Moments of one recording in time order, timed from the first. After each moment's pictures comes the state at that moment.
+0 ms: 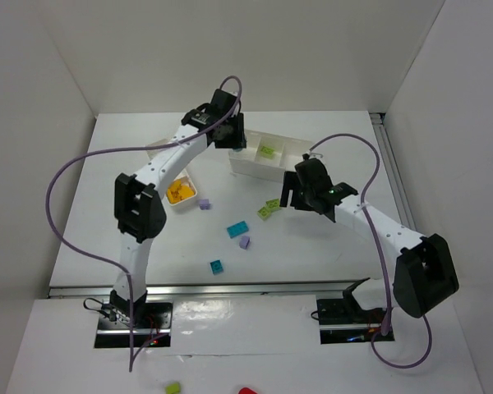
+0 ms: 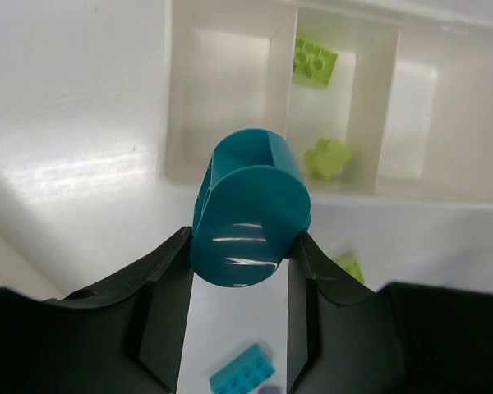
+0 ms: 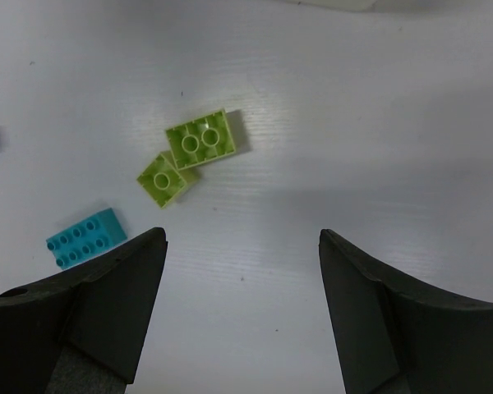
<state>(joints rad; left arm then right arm) -0.50 2.07 2.05 -0.80 -0.07 -0.42 0.48 1.33 0.92 -0.44 0.17 0.54</state>
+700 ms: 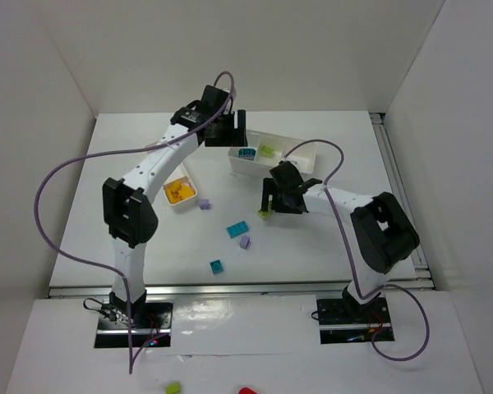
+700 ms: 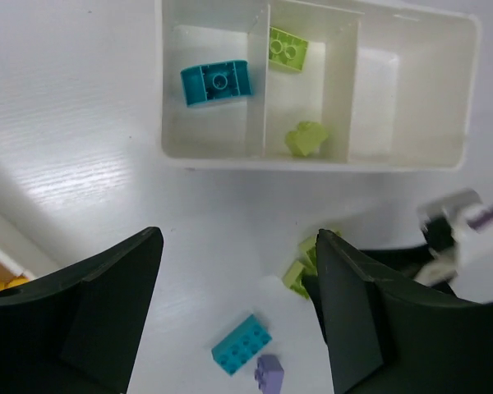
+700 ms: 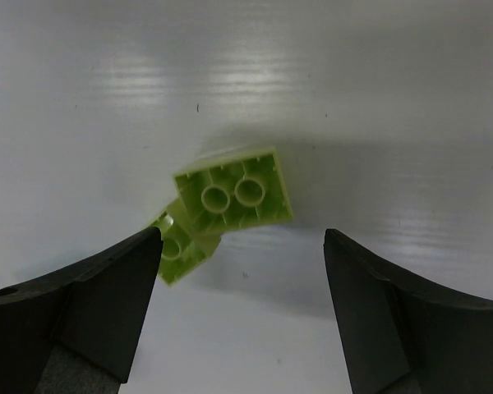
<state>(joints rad) -0.47 2.07 2.09 -0.82 0.00 -0.39 0.55 1.67 0.98 -0.29 0.13 0.58</state>
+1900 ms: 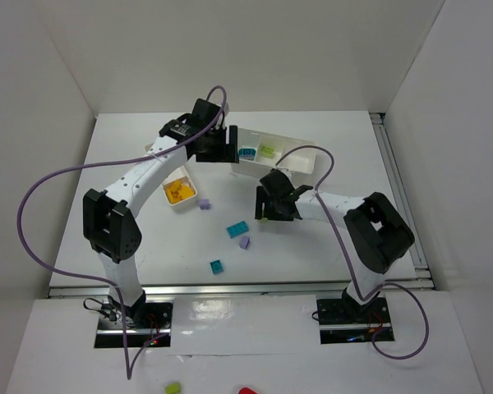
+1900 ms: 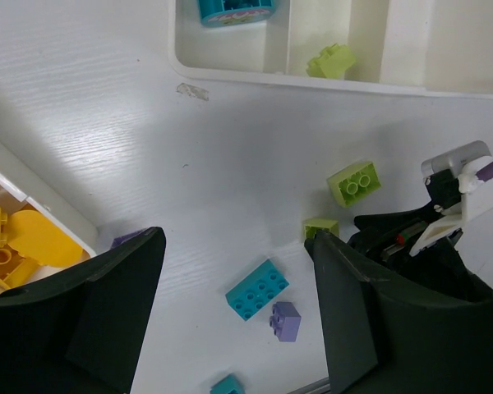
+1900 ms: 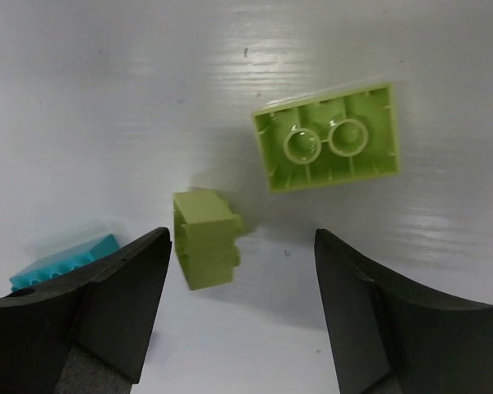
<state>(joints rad) -0.47 1.84 1.80 -0.81 0.02 -0.39 0.63 1.71 0.96 -0.26 0.16 0.64</state>
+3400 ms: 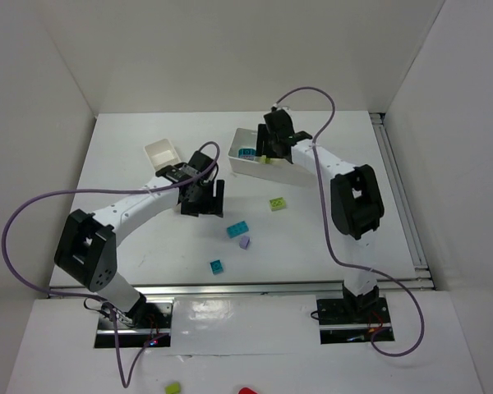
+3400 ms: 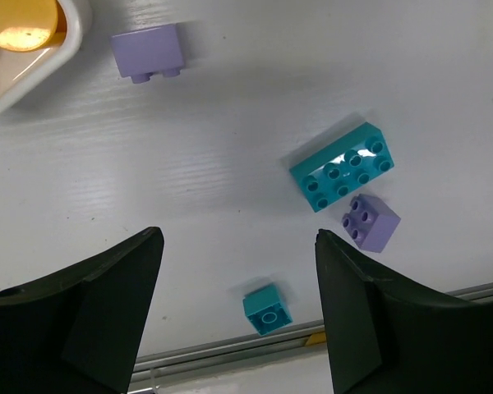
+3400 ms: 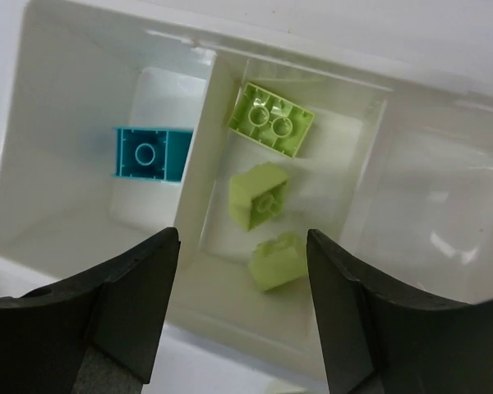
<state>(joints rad) -0.54 1.57 1.20 -0.76 -0.03 -0.51 0.44 2.09 1.69 -0.36 0.19 0.41</state>
